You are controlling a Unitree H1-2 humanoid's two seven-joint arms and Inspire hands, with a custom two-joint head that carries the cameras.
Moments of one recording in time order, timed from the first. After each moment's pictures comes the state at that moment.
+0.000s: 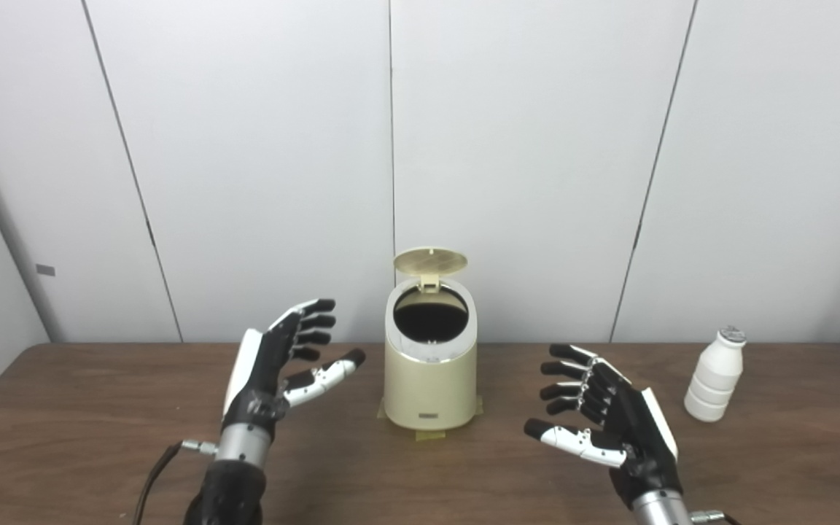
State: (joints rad) left arm -0.33 0.13 0.01 0.01 0.23 0.15 0.07; right arm -0.22 -0.05 -0.03 -0.03 -0.03 -0.01 -0.02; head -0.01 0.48
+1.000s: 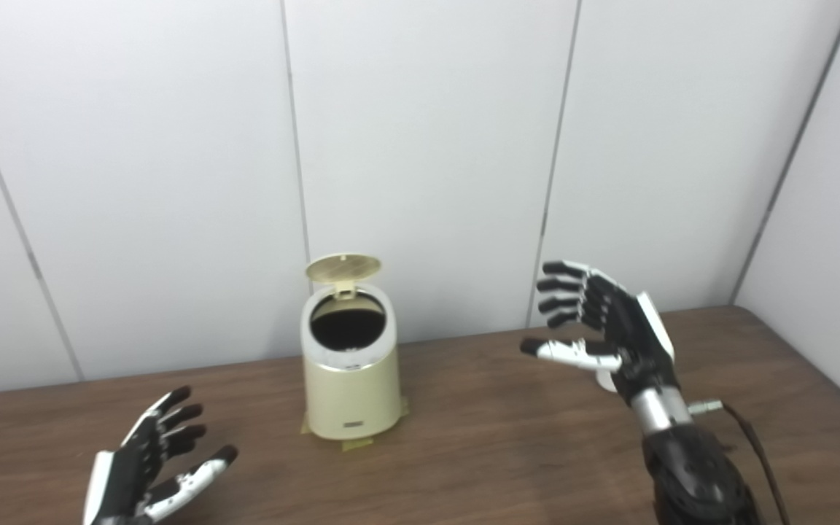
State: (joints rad) left arm -0.22 0.15 0.09 0.12 0.06 -0.06 0.03; right arm -0.42 -0.25 -0.15 -0.19 -0.10 0.15 -0.05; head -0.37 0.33
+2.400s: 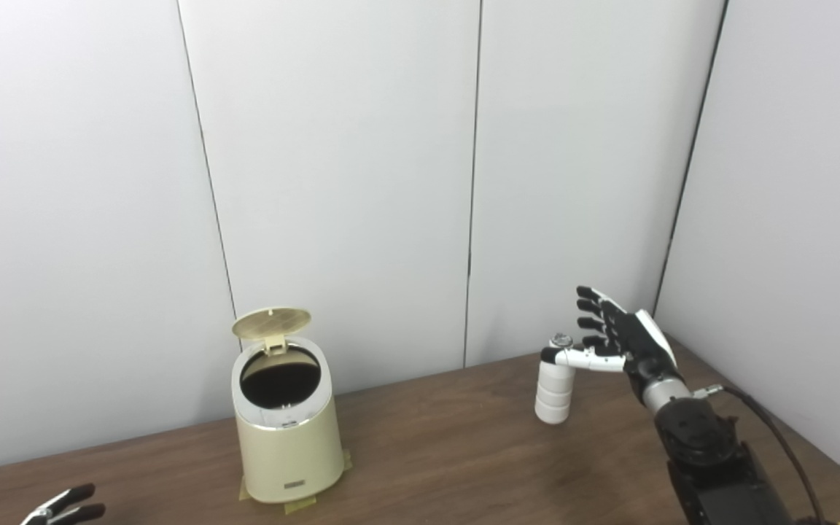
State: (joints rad) left arm -0.22 0.21 0.10 0.18 0.07 -0.10 0.02; right arm -0.41 -0.44 -0.24 0.16 -0.09 0.31 -0.01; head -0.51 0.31
